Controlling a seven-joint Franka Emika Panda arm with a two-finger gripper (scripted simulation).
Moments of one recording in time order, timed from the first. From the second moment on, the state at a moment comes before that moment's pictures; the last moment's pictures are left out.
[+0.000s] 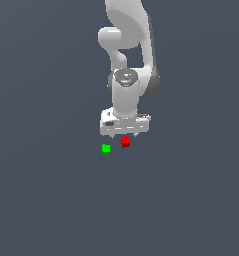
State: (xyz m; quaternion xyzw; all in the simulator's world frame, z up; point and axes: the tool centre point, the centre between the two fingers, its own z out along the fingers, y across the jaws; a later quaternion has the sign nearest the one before) arm -0.031 0.023 0.128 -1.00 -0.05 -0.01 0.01
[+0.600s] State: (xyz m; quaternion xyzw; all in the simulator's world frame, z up) arm -0.068 0.034 0.073 -0.99 -0.10 0.00 0.00
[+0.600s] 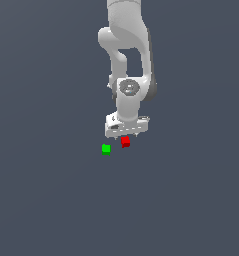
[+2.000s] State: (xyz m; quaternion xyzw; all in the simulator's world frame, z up) arm -0.069 0.034 0.020 -0.99 -0.10 0.00 0.00
